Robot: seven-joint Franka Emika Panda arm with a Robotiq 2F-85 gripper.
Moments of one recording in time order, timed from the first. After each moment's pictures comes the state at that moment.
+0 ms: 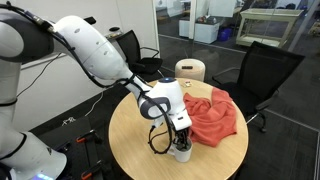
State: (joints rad) arm 0.04 0.63 -0.46 -2.00 -0.09 2.73 0.85
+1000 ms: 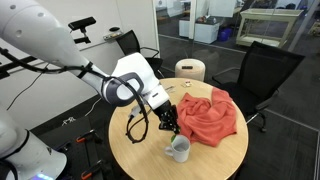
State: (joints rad) arm 0.38 0.20 -0.83 -2.34 -0.63 2.86 1.10
